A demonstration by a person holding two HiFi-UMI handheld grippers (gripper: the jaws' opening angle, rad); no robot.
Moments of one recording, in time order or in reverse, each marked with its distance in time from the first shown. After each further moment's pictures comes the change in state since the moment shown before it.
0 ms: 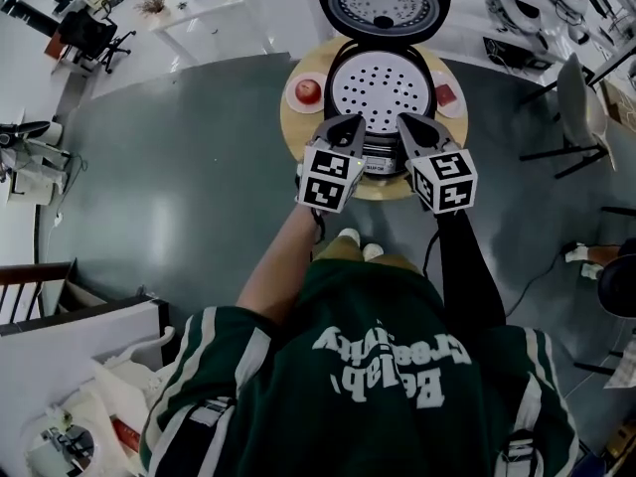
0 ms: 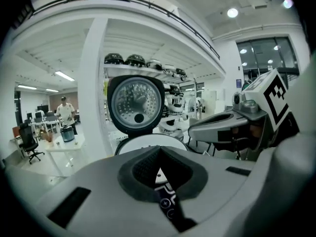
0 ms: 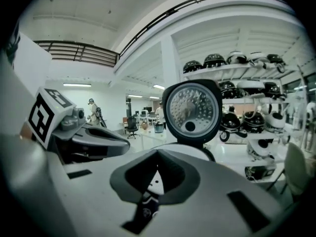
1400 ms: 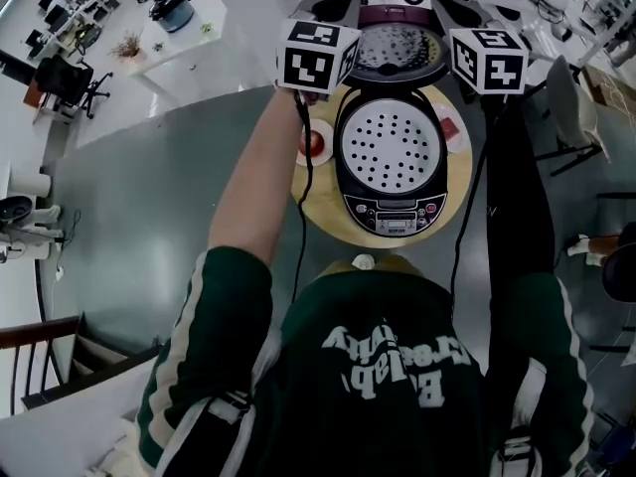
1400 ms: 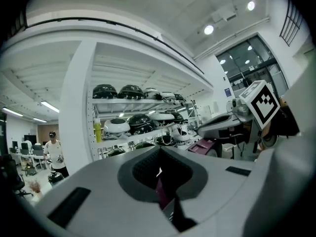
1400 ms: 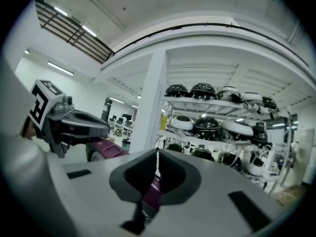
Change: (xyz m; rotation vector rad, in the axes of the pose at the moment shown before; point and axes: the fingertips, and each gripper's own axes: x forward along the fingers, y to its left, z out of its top) left arm 0.121 0.160 0.277 0.184 -0.311 -0.063; right arm 0.110 -0.184 0.251 -0.169 -0.152 -0.303
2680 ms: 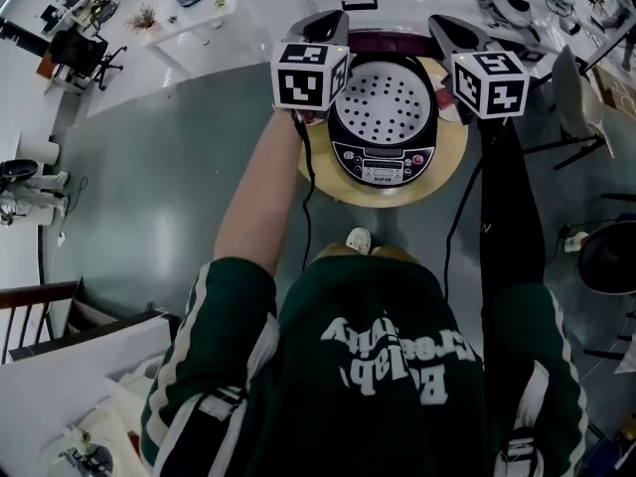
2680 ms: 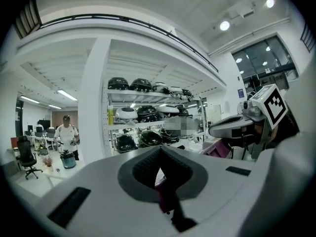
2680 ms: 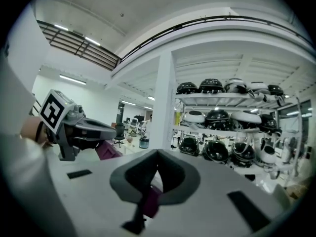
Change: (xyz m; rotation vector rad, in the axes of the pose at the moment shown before) left arm -0.094 -0.065 -0.044 -0.126 0.079 0.123; right arm -0.106 0.054 -0.046 0.044 0.006 0.165
